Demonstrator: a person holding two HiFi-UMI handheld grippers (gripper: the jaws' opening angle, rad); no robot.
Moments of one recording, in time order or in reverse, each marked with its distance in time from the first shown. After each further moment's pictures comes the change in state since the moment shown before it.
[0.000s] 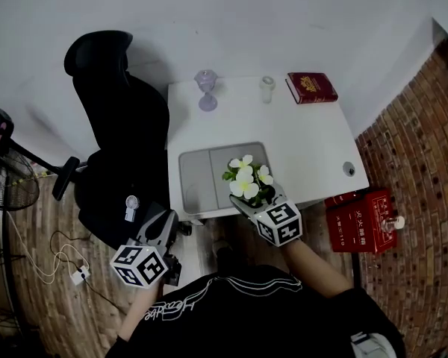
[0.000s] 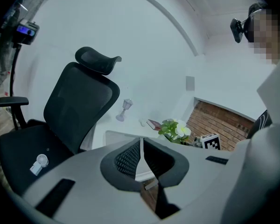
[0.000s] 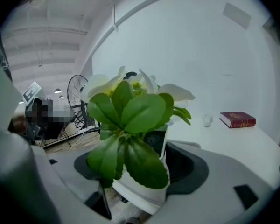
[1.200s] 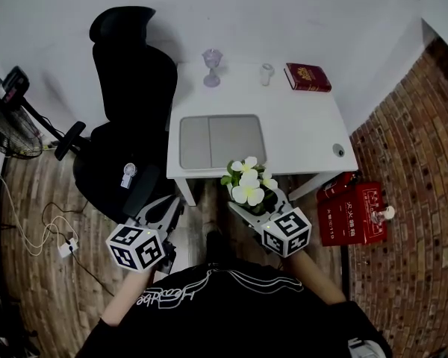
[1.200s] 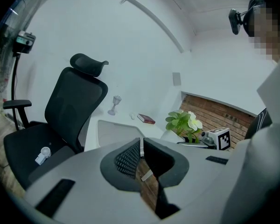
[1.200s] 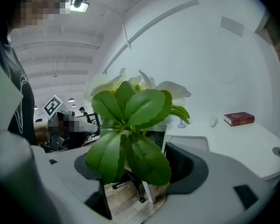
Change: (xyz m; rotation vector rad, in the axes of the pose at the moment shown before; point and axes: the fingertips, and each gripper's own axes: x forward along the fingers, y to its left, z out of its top) left arm -0.075 -0.069 -0.061 0.082 0.024 -0.045; right arm -0.126 0.095 -0.024 0.001 -0.116 0.130
